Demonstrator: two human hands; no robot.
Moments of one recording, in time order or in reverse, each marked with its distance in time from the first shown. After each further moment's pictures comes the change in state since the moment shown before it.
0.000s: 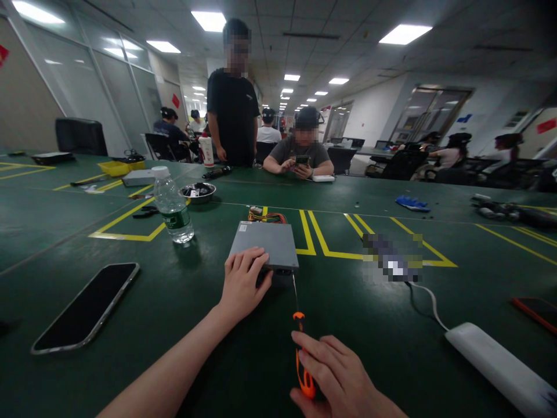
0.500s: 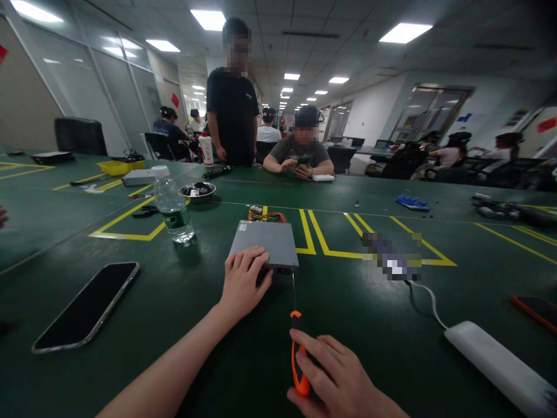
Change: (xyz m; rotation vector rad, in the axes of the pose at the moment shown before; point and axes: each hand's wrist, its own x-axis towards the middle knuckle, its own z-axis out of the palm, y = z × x) left_hand 0.000 0.000 0.000 -0.008 0.009 0.007; right_hand 0.002 -0.002 0.000 -0.013 -0.030 -0.009
